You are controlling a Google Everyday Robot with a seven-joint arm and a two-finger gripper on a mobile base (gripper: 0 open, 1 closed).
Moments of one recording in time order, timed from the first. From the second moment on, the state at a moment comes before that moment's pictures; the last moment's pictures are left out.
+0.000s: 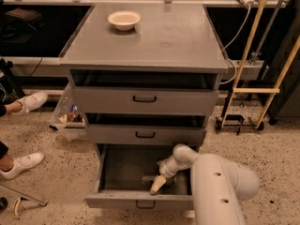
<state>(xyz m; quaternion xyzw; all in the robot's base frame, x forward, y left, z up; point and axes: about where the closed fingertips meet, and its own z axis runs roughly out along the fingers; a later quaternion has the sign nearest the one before) 0.634 -0.041 0.161 -0.57 0.77 0.25 0.17</state>
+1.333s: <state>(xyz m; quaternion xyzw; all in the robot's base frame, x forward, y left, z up) 0.657 -0.051 0.133 -0.54 0.78 0.27 0.19</state>
